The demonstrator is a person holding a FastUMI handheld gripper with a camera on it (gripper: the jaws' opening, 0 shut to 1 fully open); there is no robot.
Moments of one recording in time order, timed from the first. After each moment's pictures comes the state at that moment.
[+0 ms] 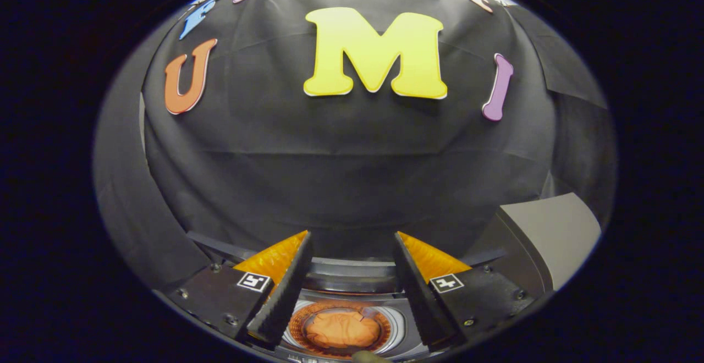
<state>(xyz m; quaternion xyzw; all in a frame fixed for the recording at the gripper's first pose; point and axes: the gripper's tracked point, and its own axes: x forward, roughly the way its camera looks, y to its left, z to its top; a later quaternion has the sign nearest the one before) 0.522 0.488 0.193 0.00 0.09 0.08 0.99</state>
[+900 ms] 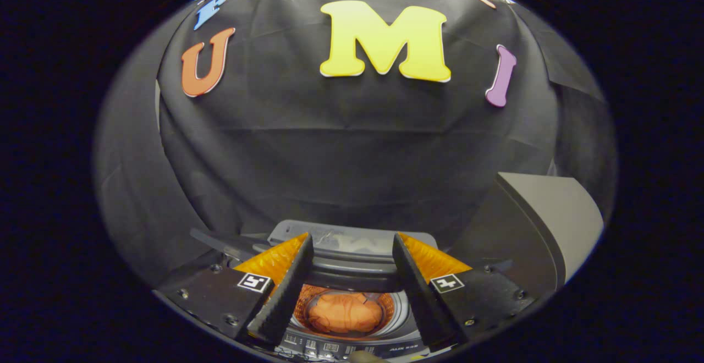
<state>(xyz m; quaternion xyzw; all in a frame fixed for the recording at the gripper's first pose) 0.474 0.484 0.128 -0.02 0.16 0.09 0.98</state>
